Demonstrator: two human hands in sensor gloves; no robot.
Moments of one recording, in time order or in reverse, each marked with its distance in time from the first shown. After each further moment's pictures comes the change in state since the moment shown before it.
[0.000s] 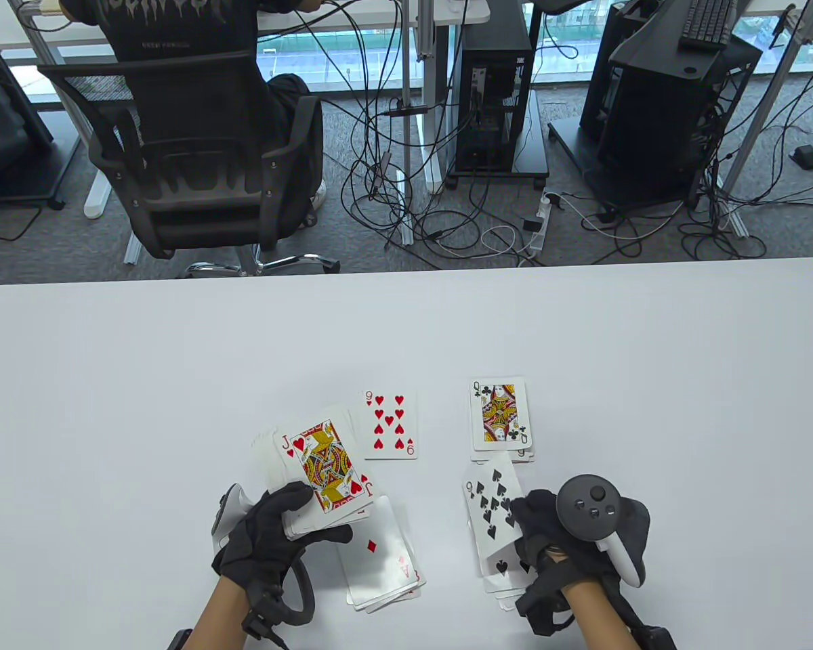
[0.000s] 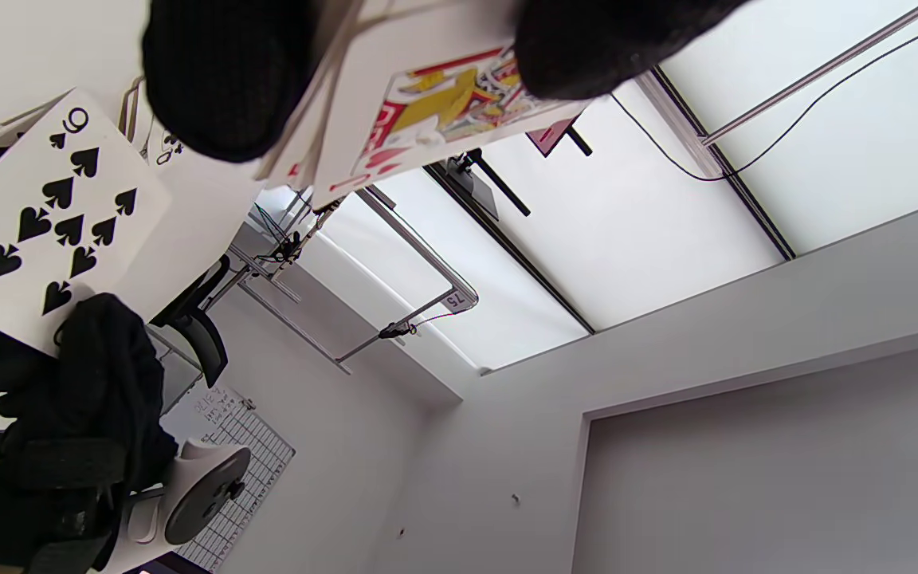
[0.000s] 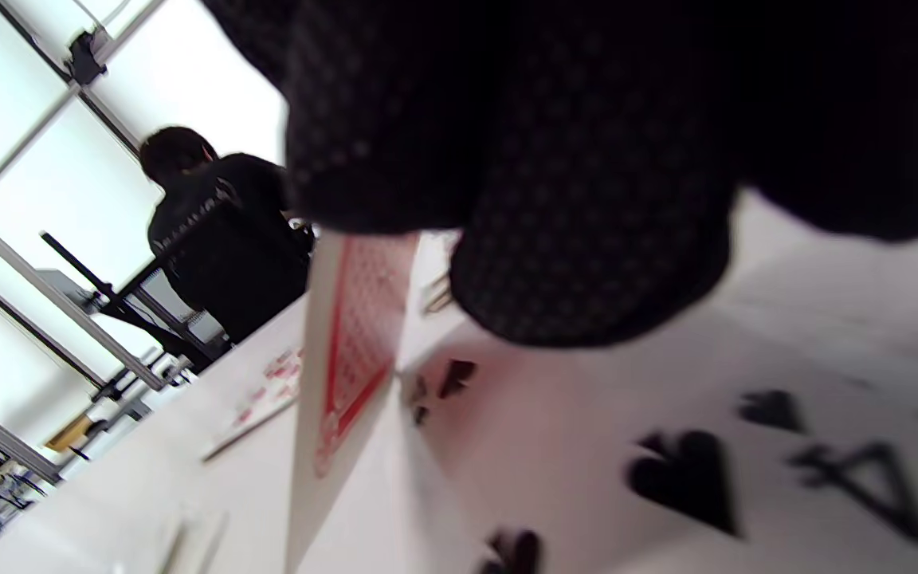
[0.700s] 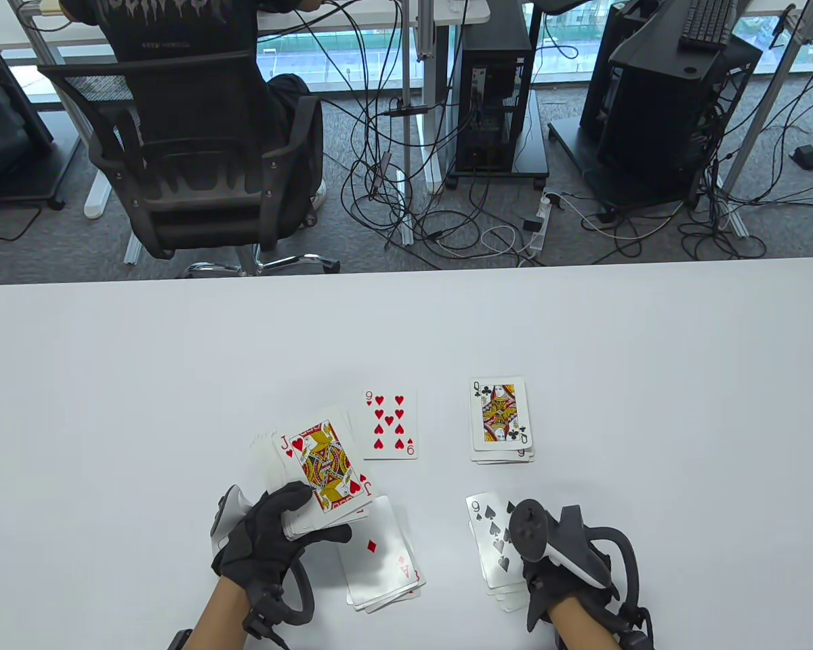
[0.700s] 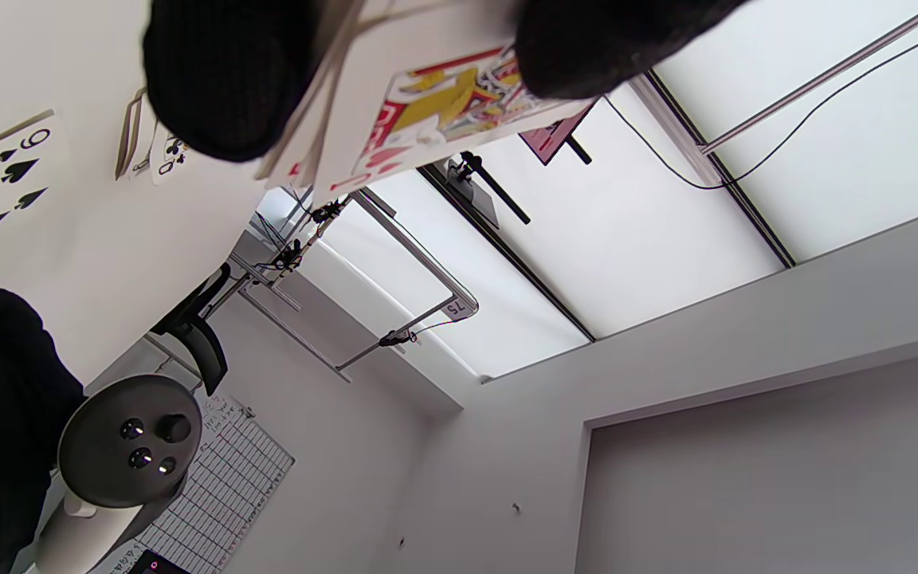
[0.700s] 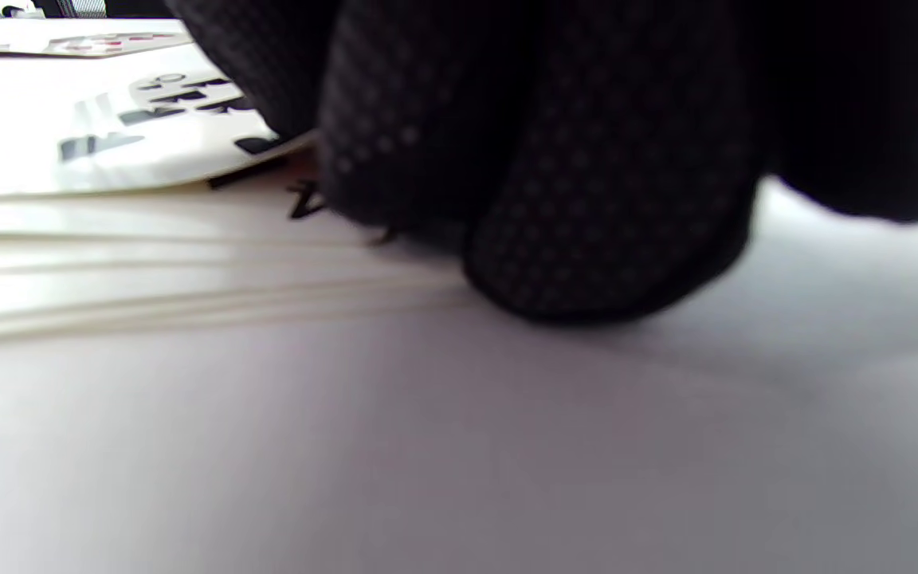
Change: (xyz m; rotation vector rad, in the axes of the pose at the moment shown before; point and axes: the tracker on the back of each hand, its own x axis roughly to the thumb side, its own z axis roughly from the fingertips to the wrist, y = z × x) left_hand 0.002 -0.001 0.001 0.016 -0.001 0.000; right_hand 0.002 0.037 0.002 0.182 0.056 0.627
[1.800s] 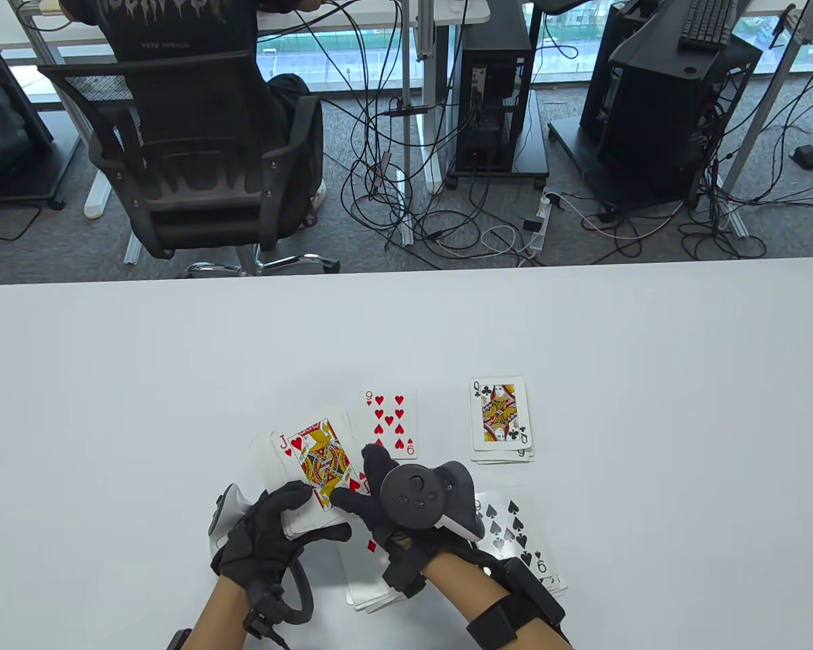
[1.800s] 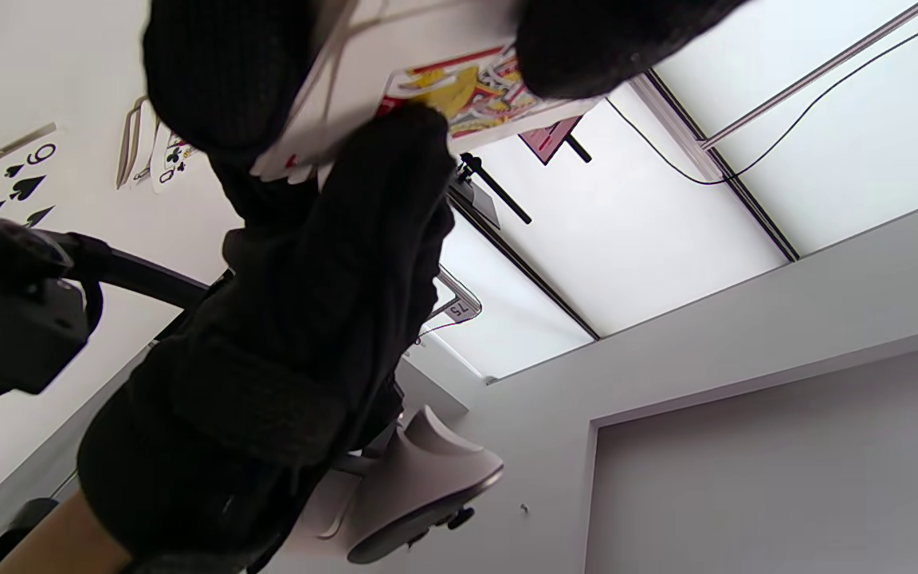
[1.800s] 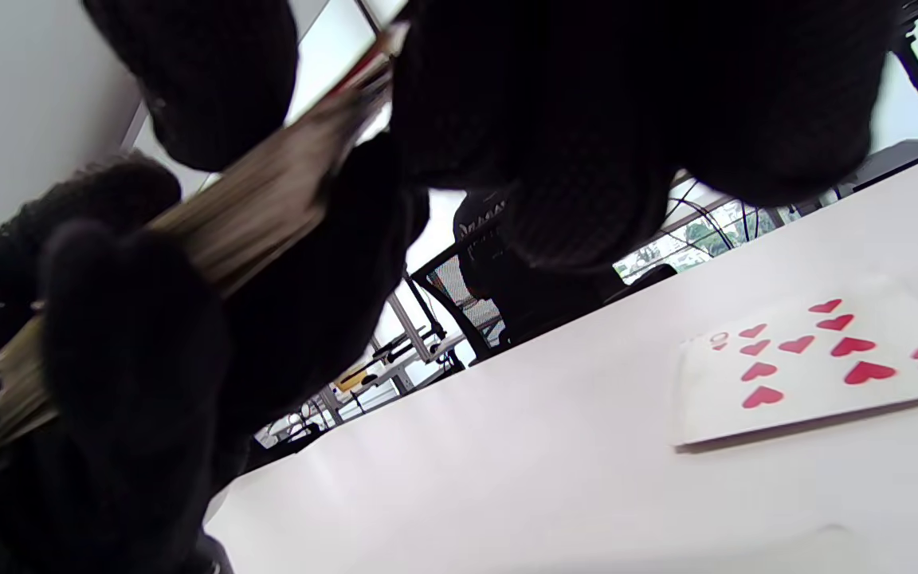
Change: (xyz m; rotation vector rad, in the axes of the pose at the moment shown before) left_hand 0.001 0.002 0.001 0.005 0.001 -0.022; right_hand 0.164 -0.082 -0.014 -0.452 -0.605 -0.587
